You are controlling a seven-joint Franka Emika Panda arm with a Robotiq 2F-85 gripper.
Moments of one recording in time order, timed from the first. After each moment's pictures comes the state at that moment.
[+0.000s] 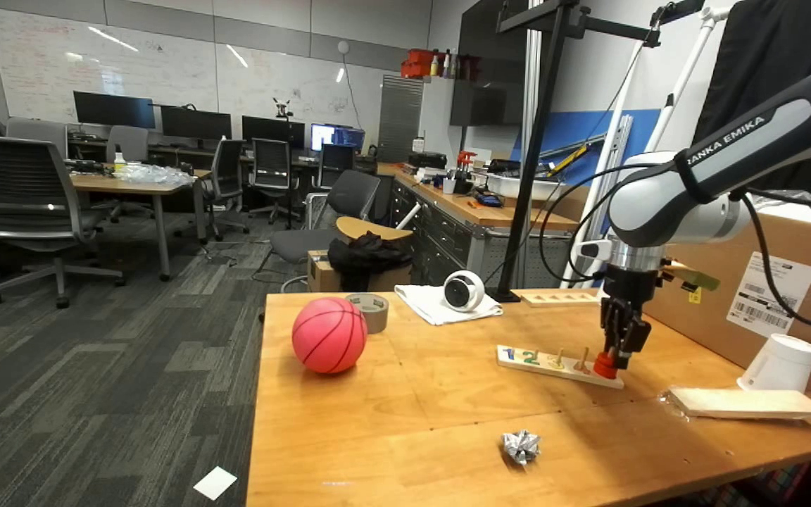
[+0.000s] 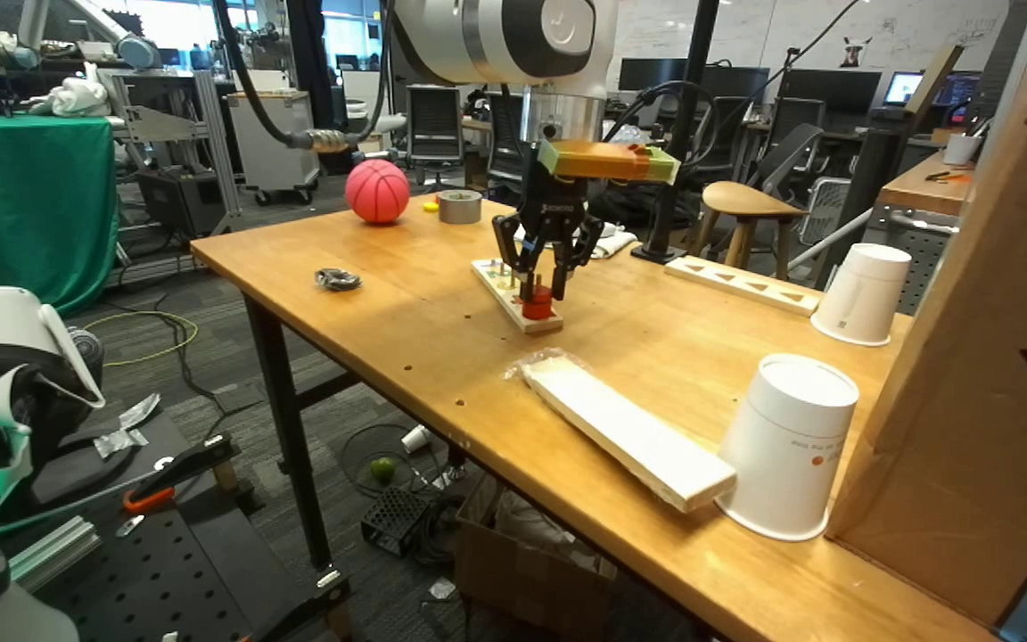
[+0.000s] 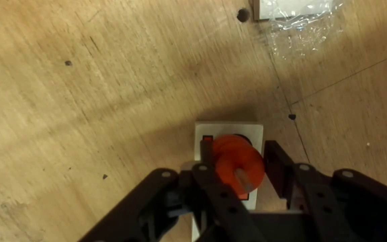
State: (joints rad) arm -0.09 0.22 0.04 -2.09 -0.10 2.21 -1.16
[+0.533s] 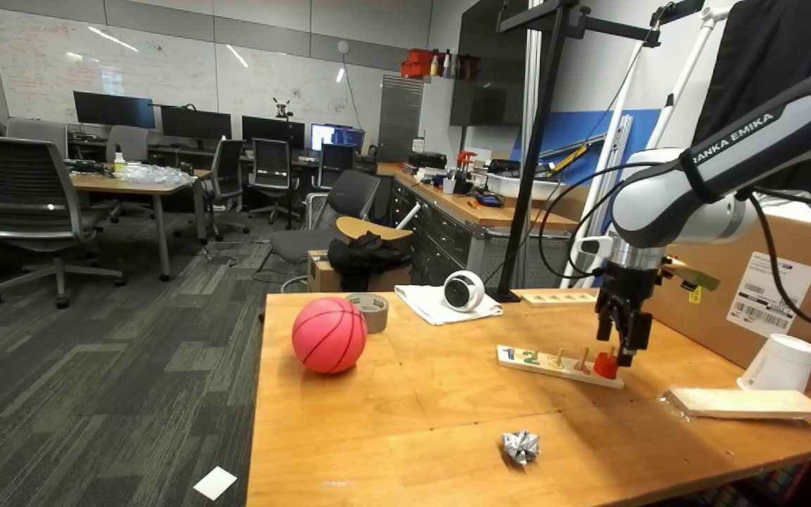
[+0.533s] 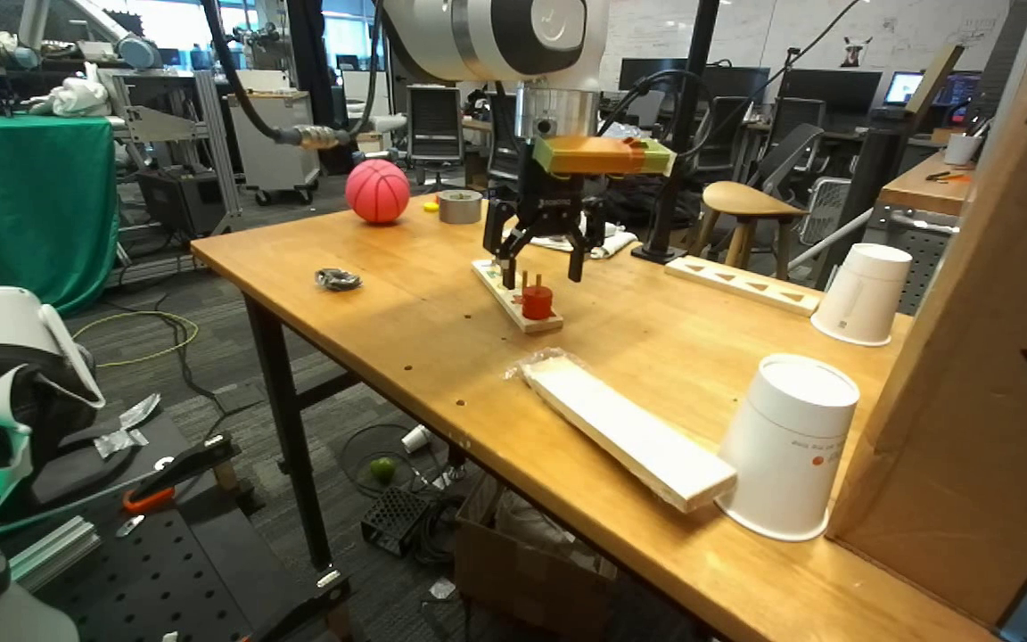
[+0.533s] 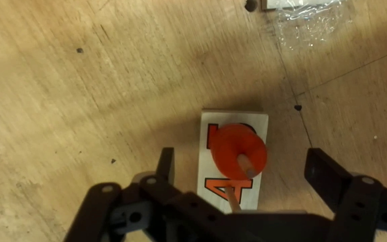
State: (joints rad) arm -0.09 0.19 0.04 -2.12 -0.10 2.27 -1.17
